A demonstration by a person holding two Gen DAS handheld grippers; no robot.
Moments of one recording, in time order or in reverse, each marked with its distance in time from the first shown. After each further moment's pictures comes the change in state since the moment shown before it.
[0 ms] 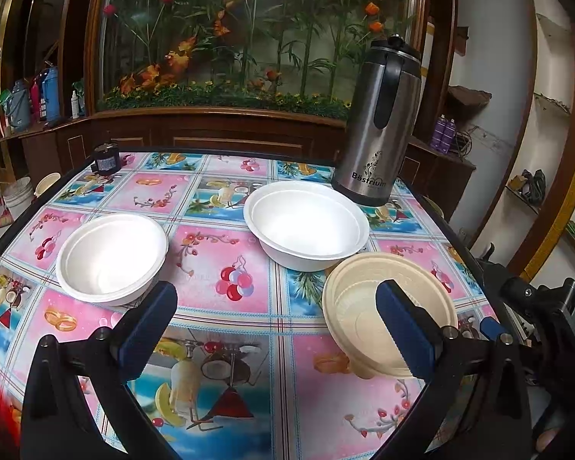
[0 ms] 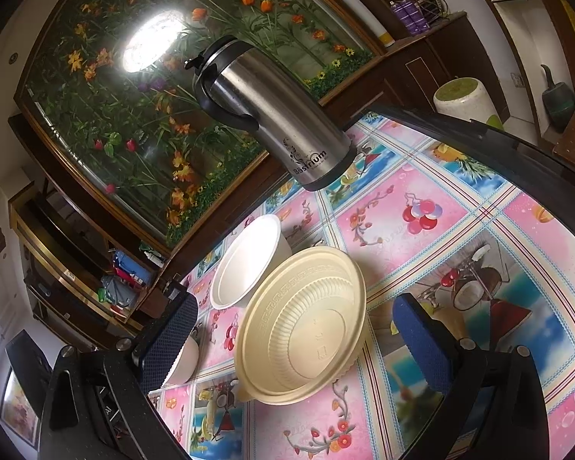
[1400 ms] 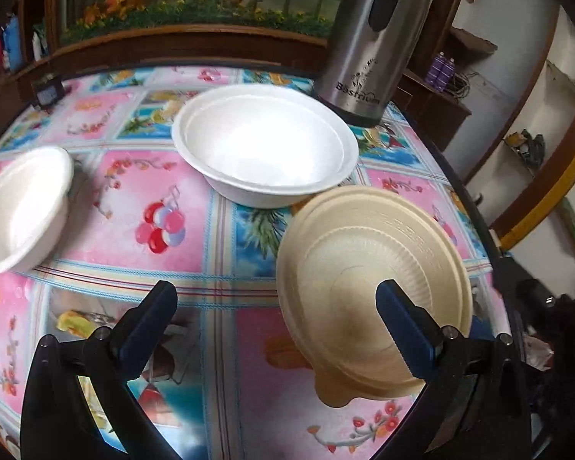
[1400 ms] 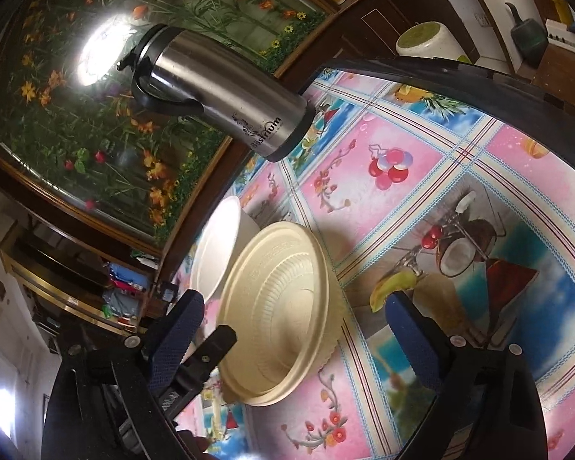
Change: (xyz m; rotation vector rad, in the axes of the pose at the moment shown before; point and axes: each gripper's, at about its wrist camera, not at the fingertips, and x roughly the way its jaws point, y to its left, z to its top) left arm 0.083 -0.027 -0.008 -0.028 0.334 -0.100; right arm 0.027 -0.032 -0.003 0.187 0.118 -0.040
